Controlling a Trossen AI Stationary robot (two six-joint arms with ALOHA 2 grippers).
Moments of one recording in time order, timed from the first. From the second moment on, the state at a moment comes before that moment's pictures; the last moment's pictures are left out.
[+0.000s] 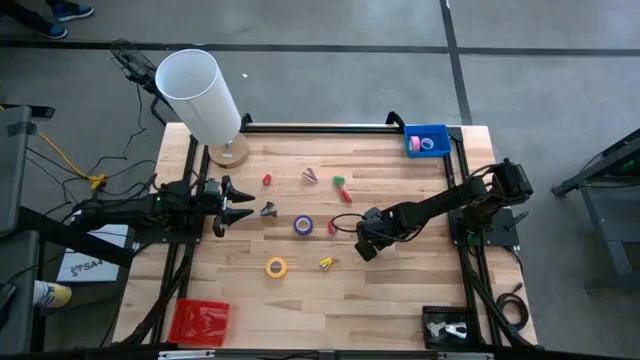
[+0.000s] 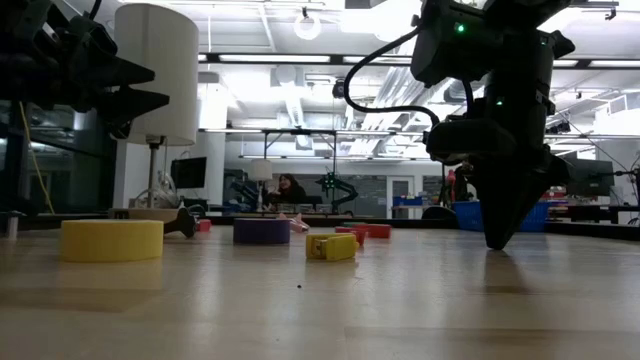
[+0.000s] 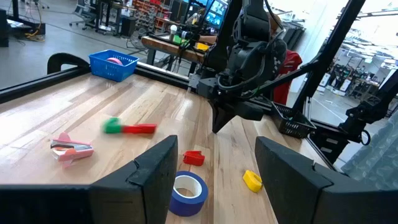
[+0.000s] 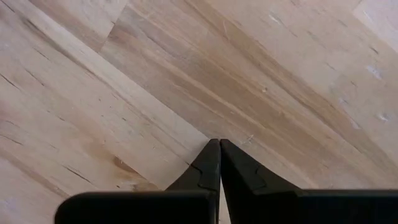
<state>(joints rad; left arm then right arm) 0.06 0.01 0.02 0.00 0.01 -0.29 0.18 1.68 0.89 -0.57 0.03 1.12</state>
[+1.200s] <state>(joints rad) 0.06 0.01 0.02 0.00 0.02 -0.29 -0.22 1.73 1.01 -0.38 -0.05 0.68</state>
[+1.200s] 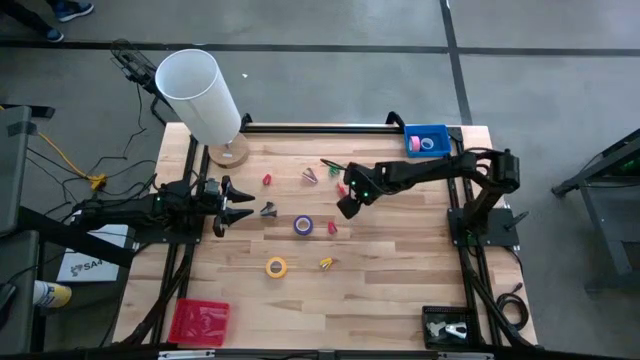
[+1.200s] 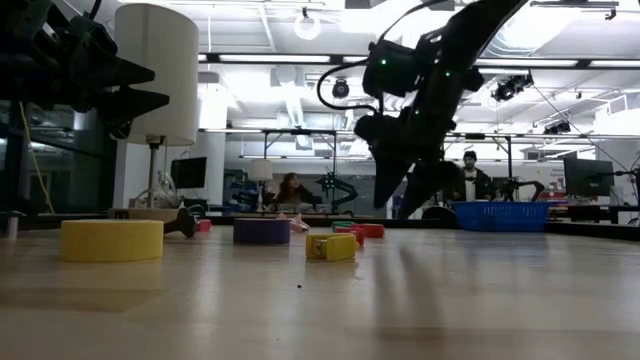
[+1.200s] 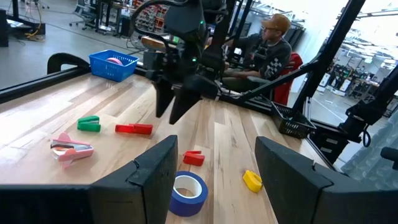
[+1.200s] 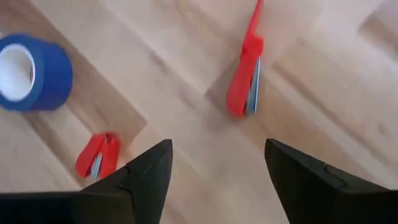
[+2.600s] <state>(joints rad) 0.06 0.01 0.02 0.00 0.02 -0.29 -0.19 1.84 1.01 -0.27 0.14 0.63</state>
